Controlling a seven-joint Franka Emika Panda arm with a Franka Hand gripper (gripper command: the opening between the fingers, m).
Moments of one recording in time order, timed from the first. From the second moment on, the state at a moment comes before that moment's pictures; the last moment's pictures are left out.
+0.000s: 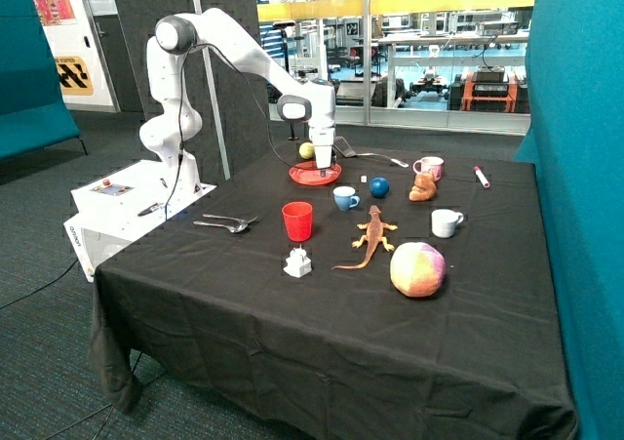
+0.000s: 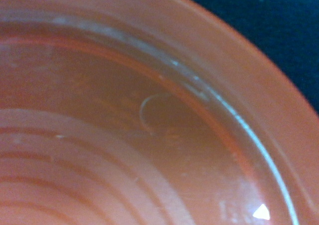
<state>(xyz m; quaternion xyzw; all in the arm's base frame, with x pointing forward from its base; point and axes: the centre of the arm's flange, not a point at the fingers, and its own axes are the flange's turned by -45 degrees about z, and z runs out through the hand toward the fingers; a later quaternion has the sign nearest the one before) 0.525 0.115 0.307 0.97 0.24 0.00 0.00</state>
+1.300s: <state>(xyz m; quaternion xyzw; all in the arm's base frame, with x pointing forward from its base) 0.514 0.092 0.286 0.97 0.25 0.00 0.00</state>
